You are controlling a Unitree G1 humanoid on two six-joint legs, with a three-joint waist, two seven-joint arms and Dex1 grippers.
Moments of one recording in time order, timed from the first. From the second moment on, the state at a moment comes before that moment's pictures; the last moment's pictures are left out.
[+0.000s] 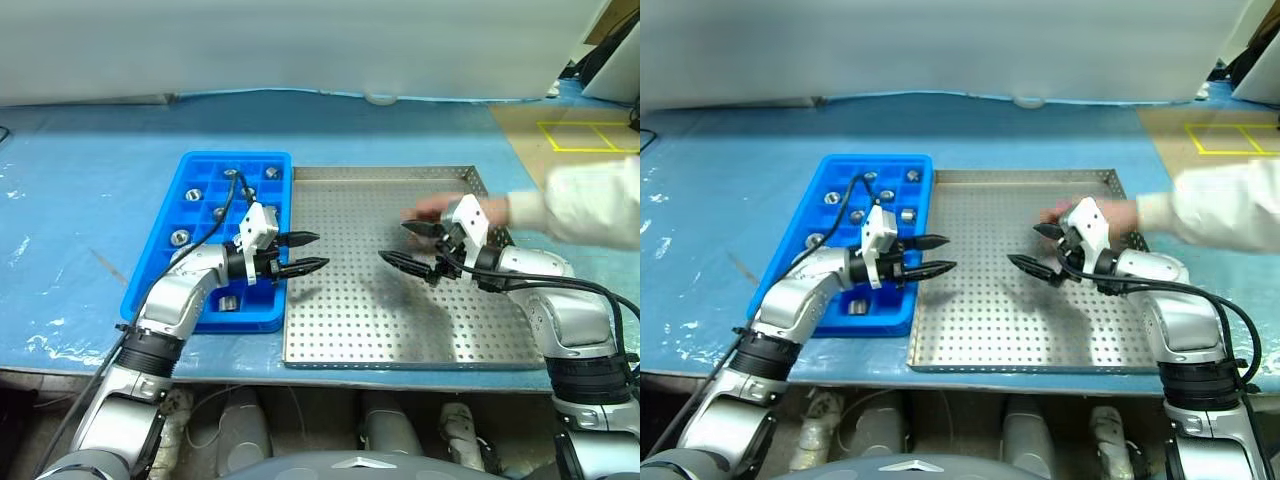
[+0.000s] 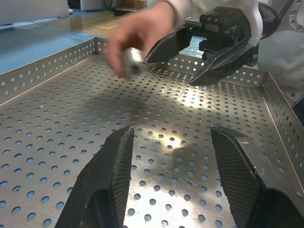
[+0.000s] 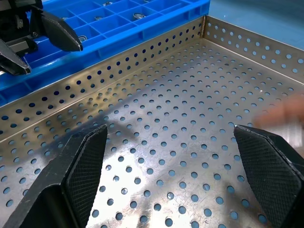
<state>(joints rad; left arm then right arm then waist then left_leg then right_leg) -0.44 0.39 -0.16 0.08 -0.40 0.25 -1.07 -0.28 -0.62 -0.08 -0.22 0.36 0.61 0.90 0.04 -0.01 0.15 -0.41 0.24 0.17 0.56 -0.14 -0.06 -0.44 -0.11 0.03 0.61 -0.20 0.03</state>
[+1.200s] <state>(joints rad) -0.43 0.38 -0.16 0.09 -0.37 0.24 -1.08 -0.29 -0.64 -0.06 -0.21 0.37 0.60 0.89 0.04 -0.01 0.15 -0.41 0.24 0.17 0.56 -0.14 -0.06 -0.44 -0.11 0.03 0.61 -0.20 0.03</state>
